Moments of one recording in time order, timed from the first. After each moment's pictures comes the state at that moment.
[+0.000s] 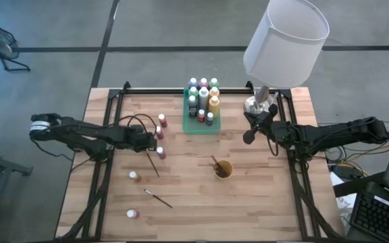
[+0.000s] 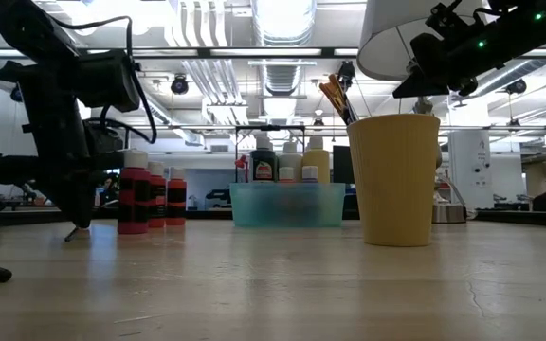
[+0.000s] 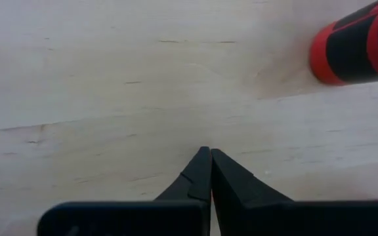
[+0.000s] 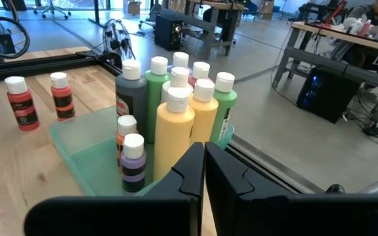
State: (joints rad) left arm 0.09 1.25 0.46 -0.59 -0.25 -1.36; right arm 0.01 0.82 0.42 0.08 0.79 0.13
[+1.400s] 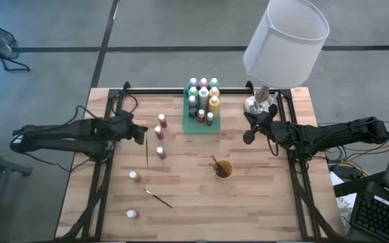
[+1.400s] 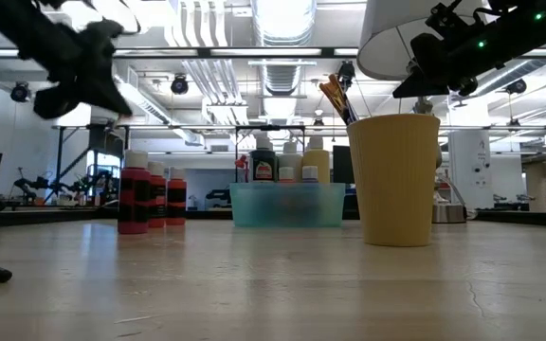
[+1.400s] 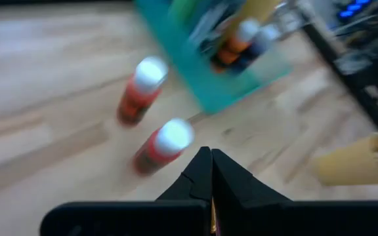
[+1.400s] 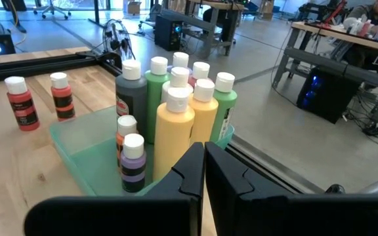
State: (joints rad) left arm 0.09 0.59 0.56 -0.61 -0.35 -0.88; right arm 0.01 0.82 0.42 0.09 0.79 0.13
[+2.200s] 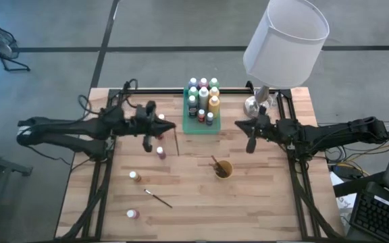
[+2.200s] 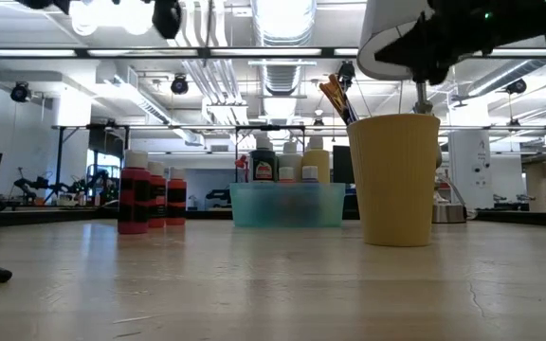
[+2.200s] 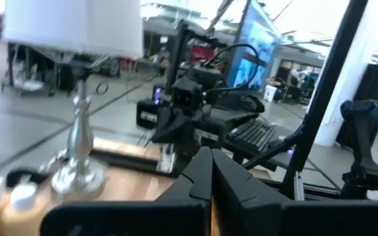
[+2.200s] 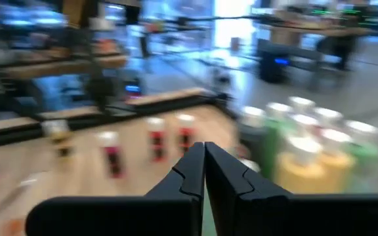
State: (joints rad) left arm 0.07 0.90 0.69 0.34 0.04 -0.20; right arm 0.01 0.82 0.42 0.29 0.39 0.12
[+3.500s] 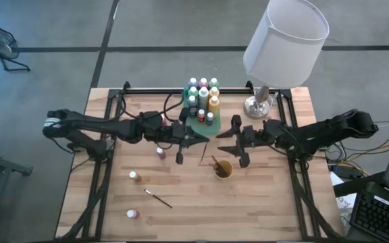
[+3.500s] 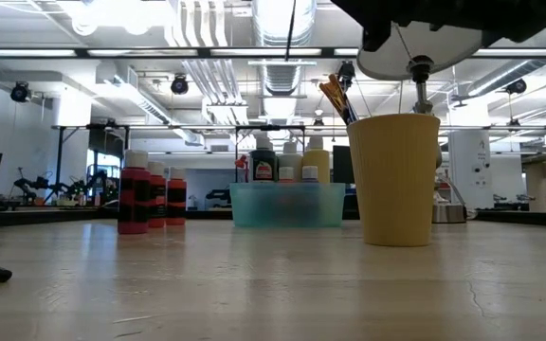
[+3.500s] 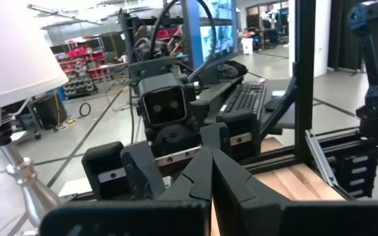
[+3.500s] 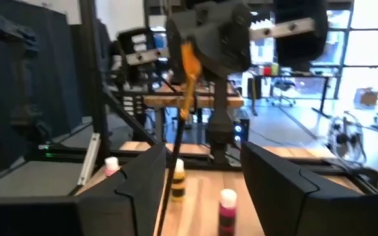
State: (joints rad) left arm -0.04 1.37 1.08 0.35 0.07 0.18; right arm 0.05 1.18 0.56 0.72 -0.08 0.05
